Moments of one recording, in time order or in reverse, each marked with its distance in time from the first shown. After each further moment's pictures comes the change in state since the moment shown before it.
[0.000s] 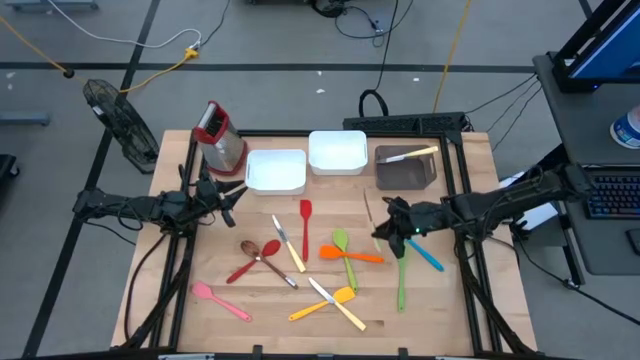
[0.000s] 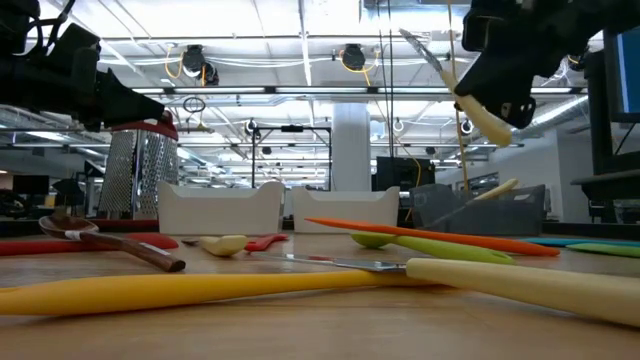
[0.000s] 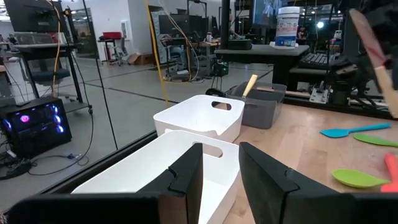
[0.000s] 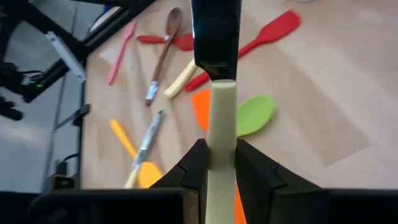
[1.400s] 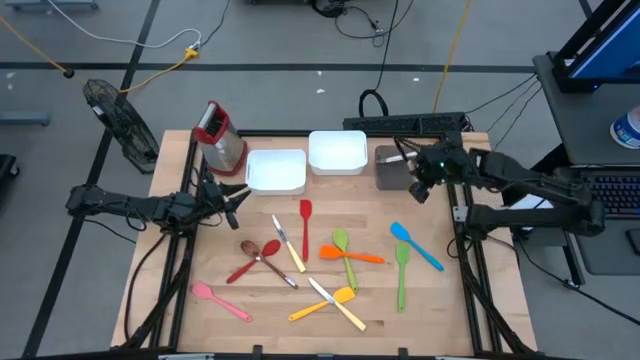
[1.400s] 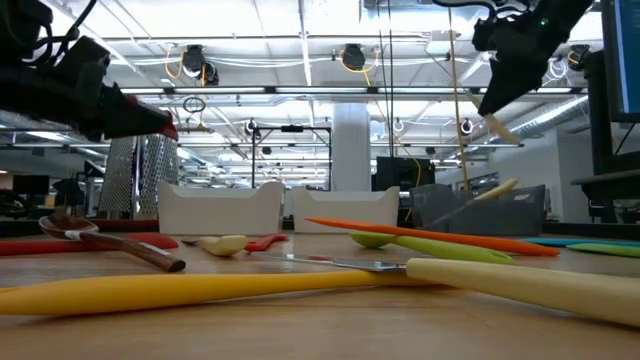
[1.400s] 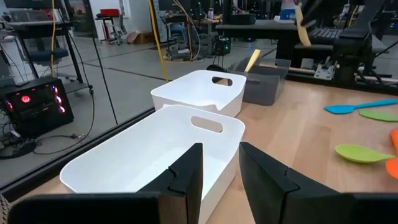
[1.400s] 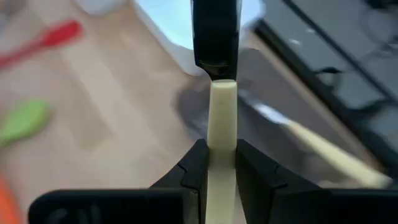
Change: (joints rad) left arm 0.000 0.127 0.000 0.000 -0.002 -0.074; right arm -0.579 -0.139 0.317 -0.758 0.120 -0.557
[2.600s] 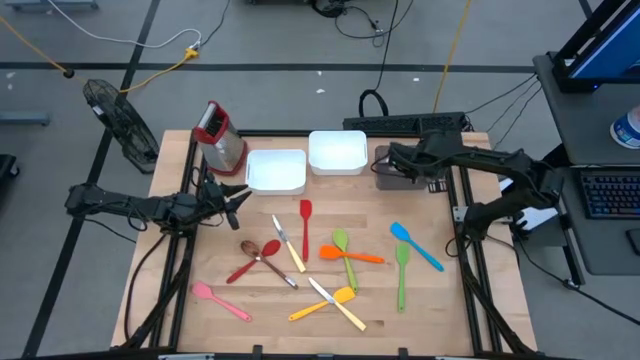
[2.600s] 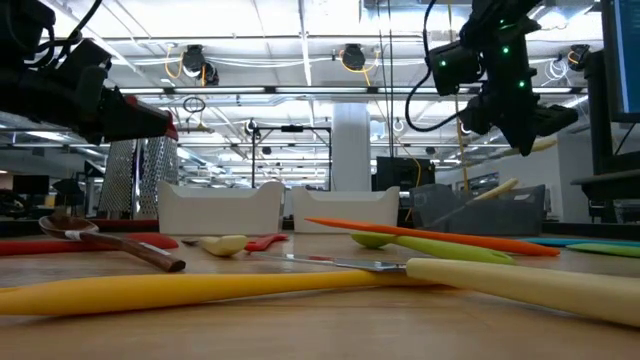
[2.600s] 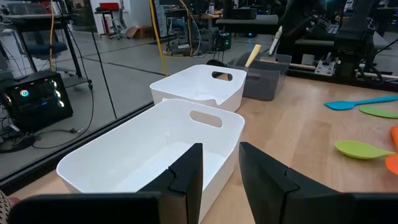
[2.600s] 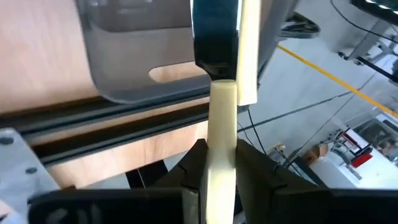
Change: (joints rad) left arm 0.000 0.024 0.000 0.001 0.001 -0.026; right arm -0.109 0.533 0.126 -0.449 0.507 -0.690
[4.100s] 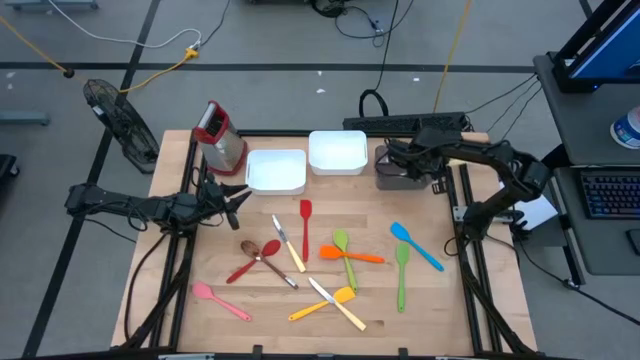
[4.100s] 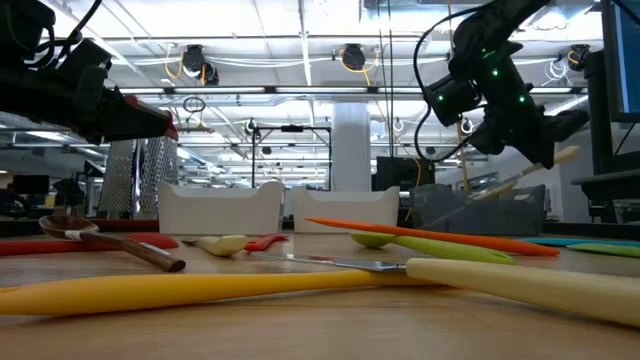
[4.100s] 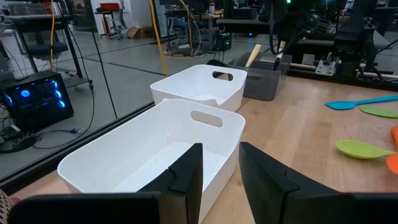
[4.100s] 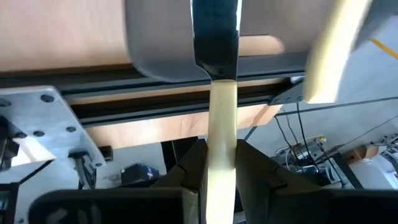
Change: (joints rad) left arm 0.000 0.000 0.000 -0.002 -0.002 0.002; right arm -0.111 0.130 0.023 -0.107 -0.101 -0.041
